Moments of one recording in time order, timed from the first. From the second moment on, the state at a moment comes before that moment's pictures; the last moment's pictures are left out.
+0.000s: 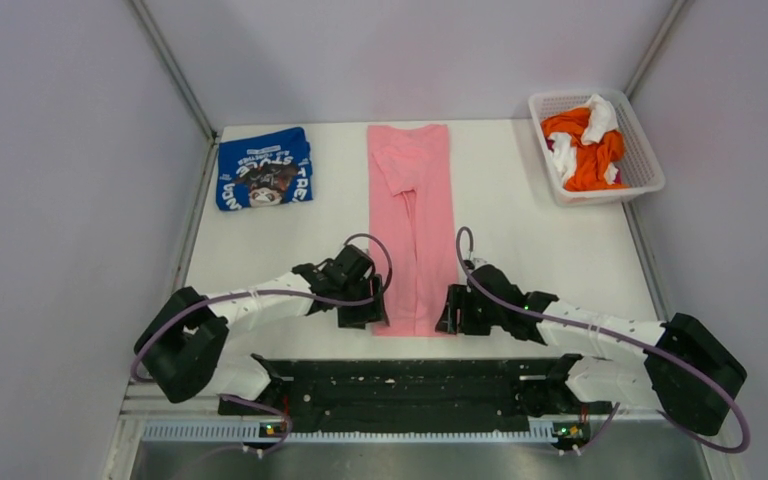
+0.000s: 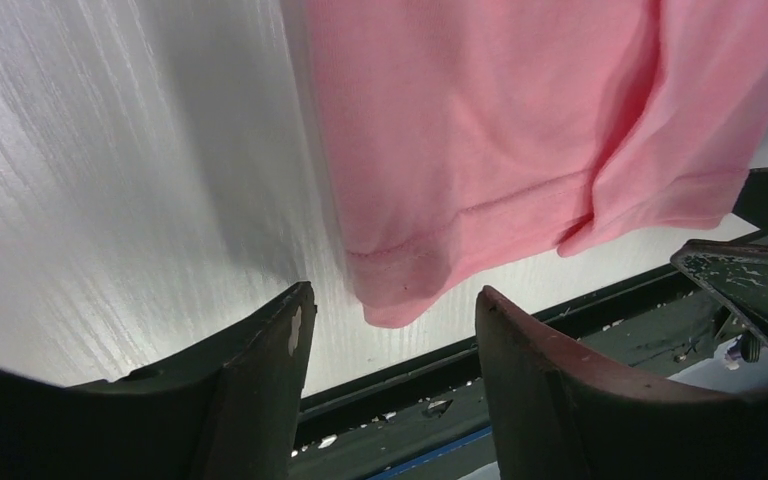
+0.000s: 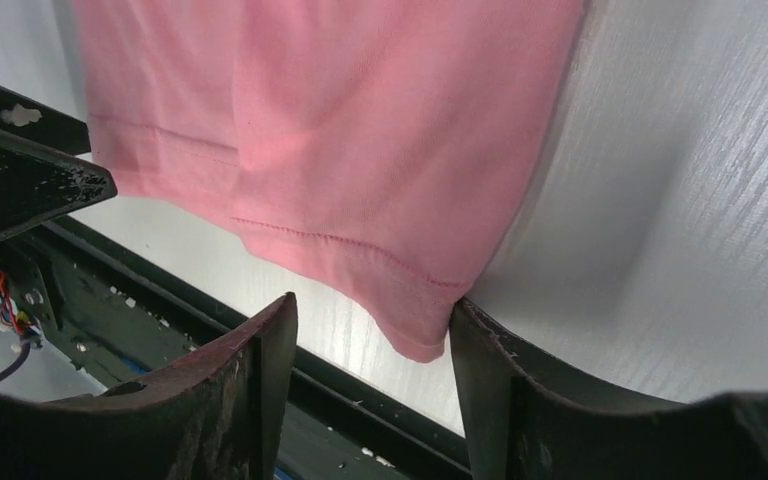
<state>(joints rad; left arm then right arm) -0.77 1.36 0.68 -0.42 0.14 -0.84 0.82 1.13 0.41 -0.17 -0.10 0.81</state>
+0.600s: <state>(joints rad) -0.78 1.44 0.69 -0.43 0.17 -0.83 0.82 1.14 0.41 -0.22 -0.06 0.83</state>
